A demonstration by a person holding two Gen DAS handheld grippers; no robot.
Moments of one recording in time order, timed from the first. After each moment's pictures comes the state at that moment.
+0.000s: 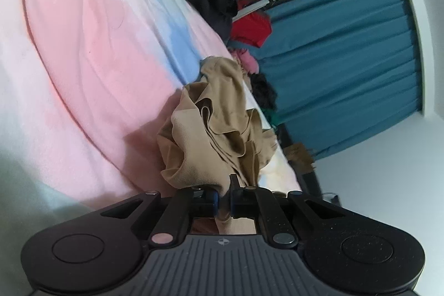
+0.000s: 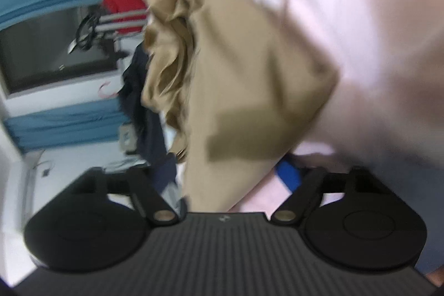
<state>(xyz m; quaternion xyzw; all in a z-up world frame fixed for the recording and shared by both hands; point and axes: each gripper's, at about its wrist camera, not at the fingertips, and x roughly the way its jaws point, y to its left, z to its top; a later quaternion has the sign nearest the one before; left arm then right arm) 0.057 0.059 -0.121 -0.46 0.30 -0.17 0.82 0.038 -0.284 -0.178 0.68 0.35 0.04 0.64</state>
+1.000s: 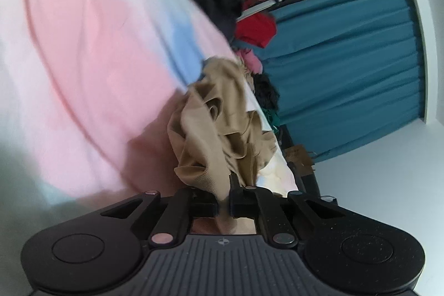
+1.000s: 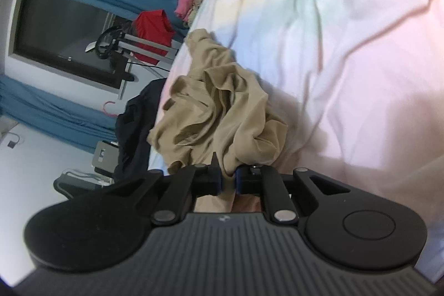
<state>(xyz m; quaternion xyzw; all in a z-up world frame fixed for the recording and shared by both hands) 0.069 0.062 -0.110 -0.47 0.31 -0.16 0.82 0.033 -0.300 -0.122 0.55 0.26 -0.01 0.80</state>
